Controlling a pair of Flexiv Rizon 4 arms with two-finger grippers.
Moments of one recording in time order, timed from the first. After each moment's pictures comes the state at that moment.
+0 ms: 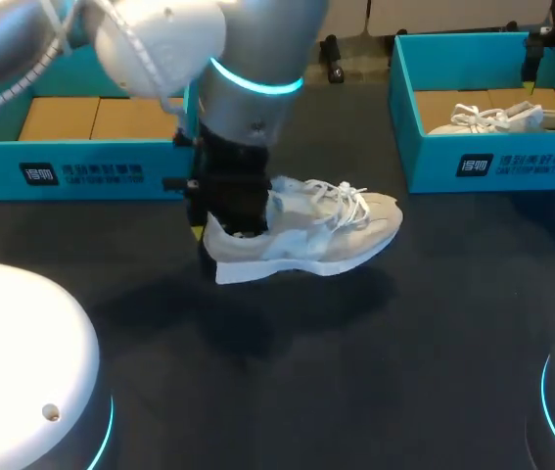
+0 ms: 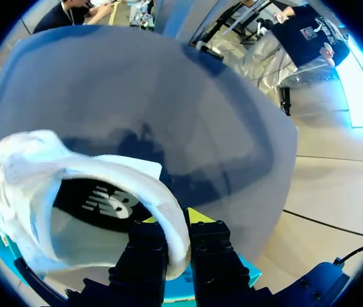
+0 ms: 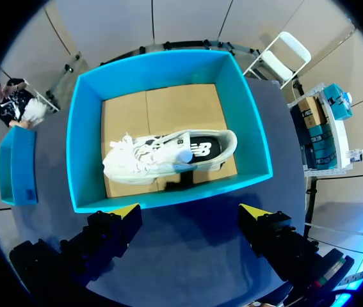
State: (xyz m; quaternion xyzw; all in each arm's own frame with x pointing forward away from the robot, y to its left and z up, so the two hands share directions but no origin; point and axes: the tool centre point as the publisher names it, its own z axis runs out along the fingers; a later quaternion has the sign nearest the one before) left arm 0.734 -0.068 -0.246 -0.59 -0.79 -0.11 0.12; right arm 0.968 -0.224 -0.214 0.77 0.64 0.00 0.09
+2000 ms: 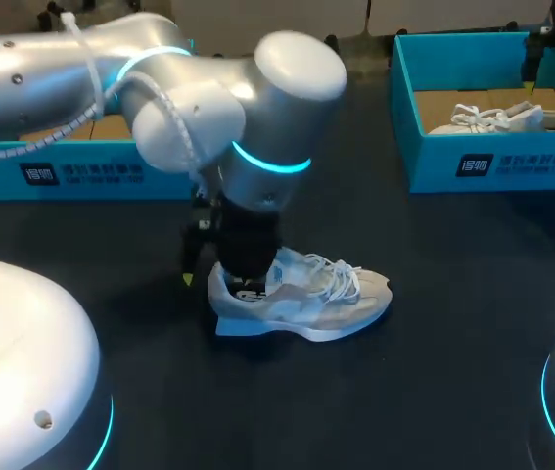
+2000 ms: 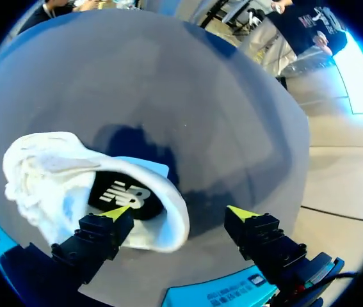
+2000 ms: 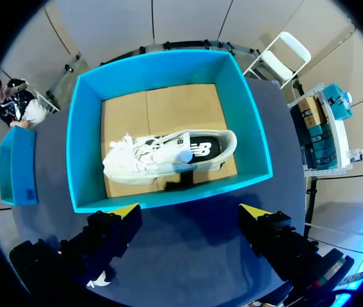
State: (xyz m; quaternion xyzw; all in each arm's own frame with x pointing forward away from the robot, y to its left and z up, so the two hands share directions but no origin) left arm 0.727 -0.080 -0.331 -0.61 -0.78 -0.10 0.12; right arm 0.968 -0.225 -0.214 0.77 0.64 0.00 0.09
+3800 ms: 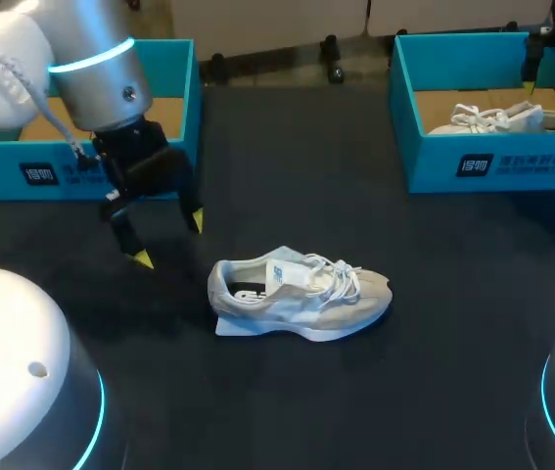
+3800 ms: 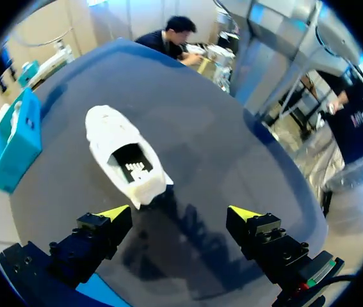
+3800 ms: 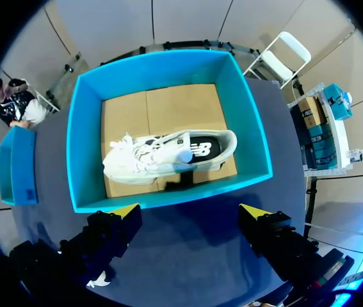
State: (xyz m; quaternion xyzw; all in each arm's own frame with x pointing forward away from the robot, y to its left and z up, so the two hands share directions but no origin) left arm 0.731 -0.017 -0.271 -0.31 -0.92 0.18 0.11; right arm 0.968 -0.224 -0.214 0.77 0.64 0.00 0.09
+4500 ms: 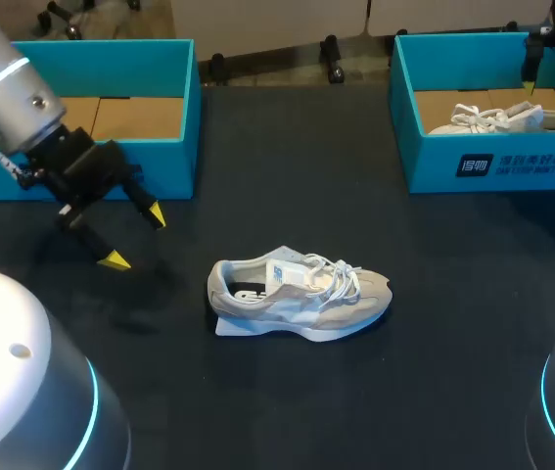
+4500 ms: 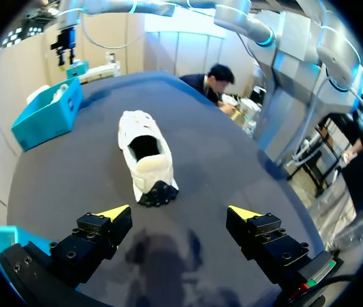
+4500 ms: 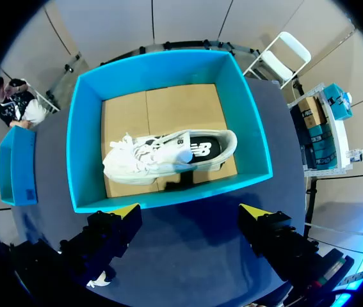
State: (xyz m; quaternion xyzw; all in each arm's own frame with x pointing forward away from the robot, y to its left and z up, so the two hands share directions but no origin) left arm 0.740 0.025 -0.290 -0.16 -0.92 0.34 0.12; right arm 0.968 -0.224 -0.214 0.77 0.64 0.00 0.09
